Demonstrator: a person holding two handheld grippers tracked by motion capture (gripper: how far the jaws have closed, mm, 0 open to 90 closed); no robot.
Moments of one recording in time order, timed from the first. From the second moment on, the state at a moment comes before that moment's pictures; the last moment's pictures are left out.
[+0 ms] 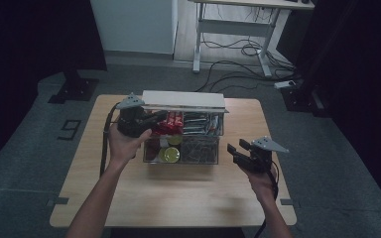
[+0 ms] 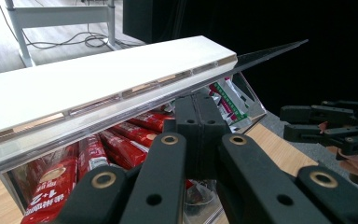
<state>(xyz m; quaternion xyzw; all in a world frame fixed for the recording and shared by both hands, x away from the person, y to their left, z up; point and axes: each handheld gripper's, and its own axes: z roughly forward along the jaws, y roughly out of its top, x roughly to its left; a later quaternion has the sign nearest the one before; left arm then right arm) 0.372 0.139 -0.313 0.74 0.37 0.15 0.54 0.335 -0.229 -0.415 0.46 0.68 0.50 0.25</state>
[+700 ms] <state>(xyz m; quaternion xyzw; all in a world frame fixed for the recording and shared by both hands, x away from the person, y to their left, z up) 0.372 0.139 -0.313 0.74 0.37 0.15 0.54 0.342 -0.213 -0.387 0.44 0.68 0.52 0.26</state>
